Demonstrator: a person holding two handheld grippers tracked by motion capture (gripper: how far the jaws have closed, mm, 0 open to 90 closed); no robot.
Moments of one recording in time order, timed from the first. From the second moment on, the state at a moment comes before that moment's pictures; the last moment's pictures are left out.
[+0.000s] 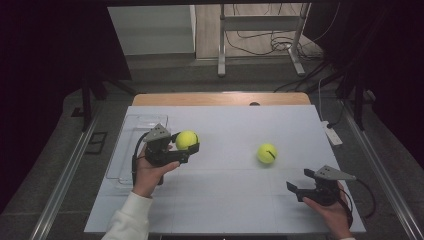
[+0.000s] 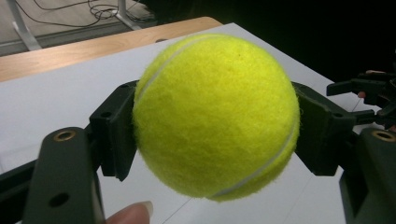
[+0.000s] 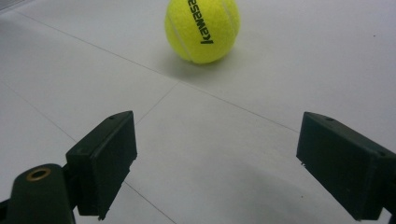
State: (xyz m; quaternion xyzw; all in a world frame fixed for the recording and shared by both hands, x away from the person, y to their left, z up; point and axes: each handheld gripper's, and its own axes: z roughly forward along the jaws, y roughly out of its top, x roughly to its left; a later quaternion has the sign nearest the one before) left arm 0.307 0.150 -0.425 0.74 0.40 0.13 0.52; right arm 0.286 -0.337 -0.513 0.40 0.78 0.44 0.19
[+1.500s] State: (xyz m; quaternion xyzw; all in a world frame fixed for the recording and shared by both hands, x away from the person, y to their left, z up) left arm 0.310 0.193 -0.419 0.70 0.45 0.17 0.53; right arm 0.285 -0.337 -0.513 0.40 0.78 0.44 0.19
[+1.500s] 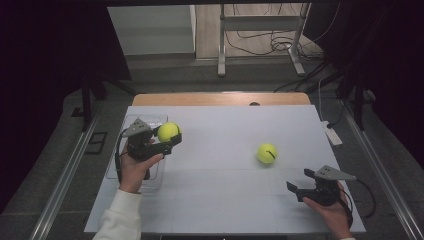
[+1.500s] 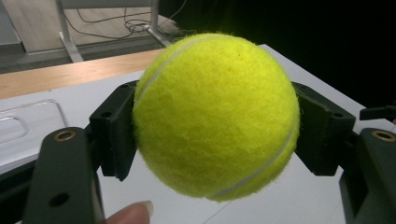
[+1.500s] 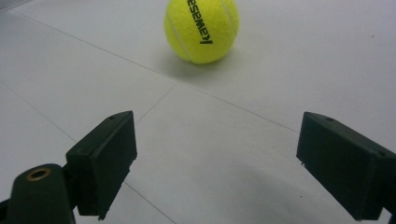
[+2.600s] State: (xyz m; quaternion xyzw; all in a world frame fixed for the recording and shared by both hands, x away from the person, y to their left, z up) left arm 0.317 0.226 -0.426 0.68 0.49 0.19 0.51; right arm 0.286 -0.337 -0.513 0.40 0.78 0.43 0.19
